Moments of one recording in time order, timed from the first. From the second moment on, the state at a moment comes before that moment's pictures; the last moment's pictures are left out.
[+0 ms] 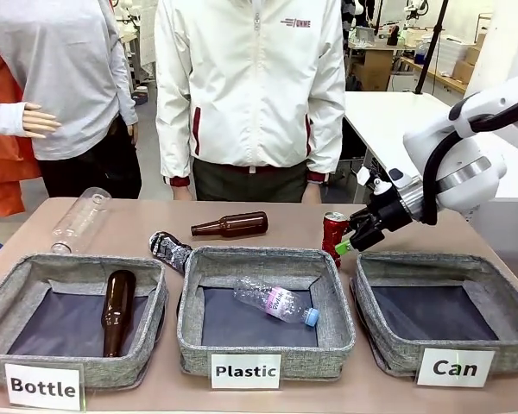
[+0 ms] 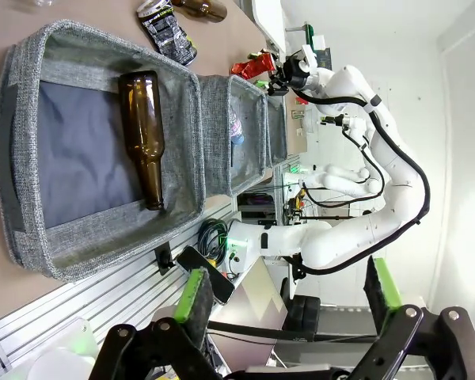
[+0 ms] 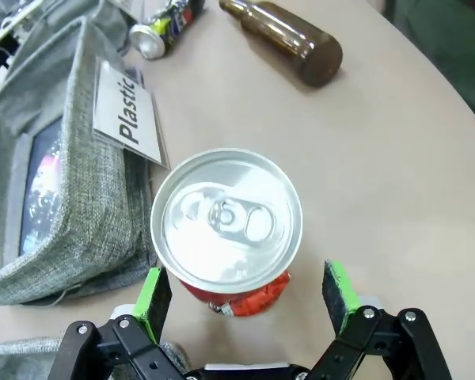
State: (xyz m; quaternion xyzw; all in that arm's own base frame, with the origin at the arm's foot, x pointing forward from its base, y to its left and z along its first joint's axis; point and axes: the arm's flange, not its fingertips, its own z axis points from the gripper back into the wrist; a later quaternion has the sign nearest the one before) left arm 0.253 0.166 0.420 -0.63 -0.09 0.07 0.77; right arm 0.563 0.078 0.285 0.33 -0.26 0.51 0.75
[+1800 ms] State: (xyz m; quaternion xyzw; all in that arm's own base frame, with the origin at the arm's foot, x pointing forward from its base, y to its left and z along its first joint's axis) left arm 0.253 0.166 0.420 -0.63 -0.09 0.07 0.77; right arm 0.543 0.038 0.414 0.34 -0.38 0.52 0.69
